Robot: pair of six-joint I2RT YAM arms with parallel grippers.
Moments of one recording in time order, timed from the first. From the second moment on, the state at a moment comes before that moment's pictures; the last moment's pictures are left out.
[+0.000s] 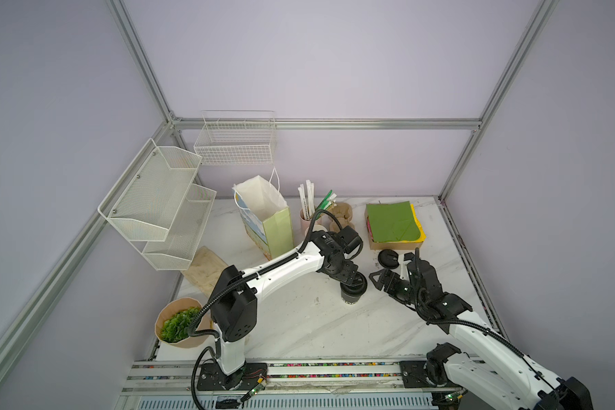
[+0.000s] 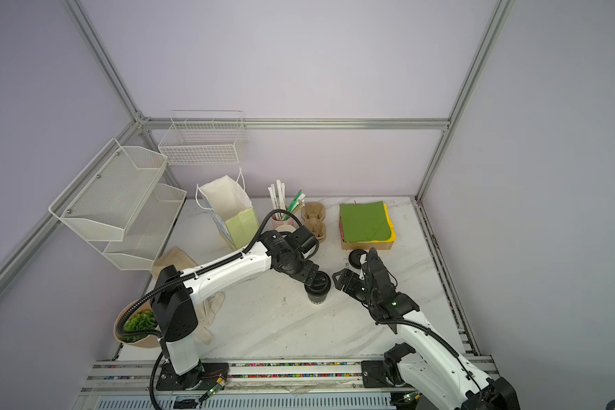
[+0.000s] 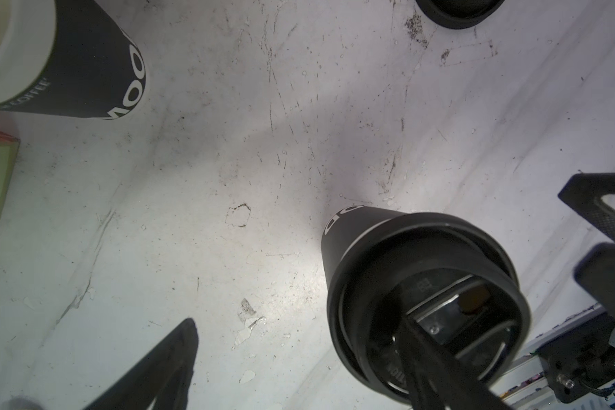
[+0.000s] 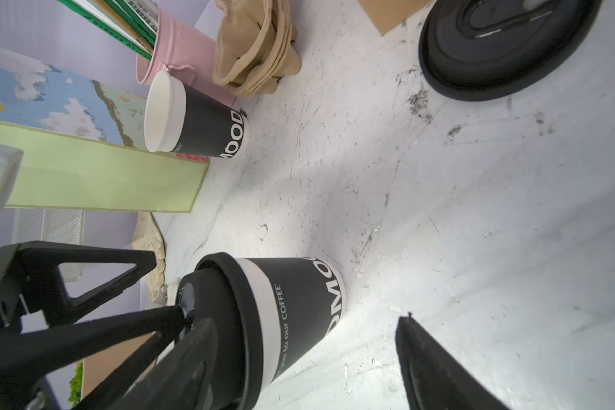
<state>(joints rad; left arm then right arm) -0.89 1.85 1.66 -1.03 -0.08 -0.42 0.44 0.87 0.50 -0.29 -0.21 0.91</state>
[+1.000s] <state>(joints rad) -0.90 1.85 1.64 -1.00 -0.07 -0.43 0.43 0.95 0.37 -0.03 -0.27 0.92</state>
